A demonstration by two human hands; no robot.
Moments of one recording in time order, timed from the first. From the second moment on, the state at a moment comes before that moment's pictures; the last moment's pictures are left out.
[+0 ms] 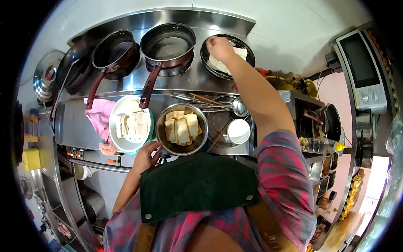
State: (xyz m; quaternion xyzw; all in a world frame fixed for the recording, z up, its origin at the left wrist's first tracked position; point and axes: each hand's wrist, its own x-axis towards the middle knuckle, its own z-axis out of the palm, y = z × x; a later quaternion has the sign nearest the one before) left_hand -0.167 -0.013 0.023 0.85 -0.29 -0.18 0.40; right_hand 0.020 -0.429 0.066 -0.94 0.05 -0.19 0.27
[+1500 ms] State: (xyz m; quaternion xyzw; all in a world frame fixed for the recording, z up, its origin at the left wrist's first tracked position) left_hand -0.149 -0.055 -0.001 0.74 -0.12 -0.38 0.54; right_hand -0.013 -0.452 0.062 -0.94 0.16 -0.18 0.22
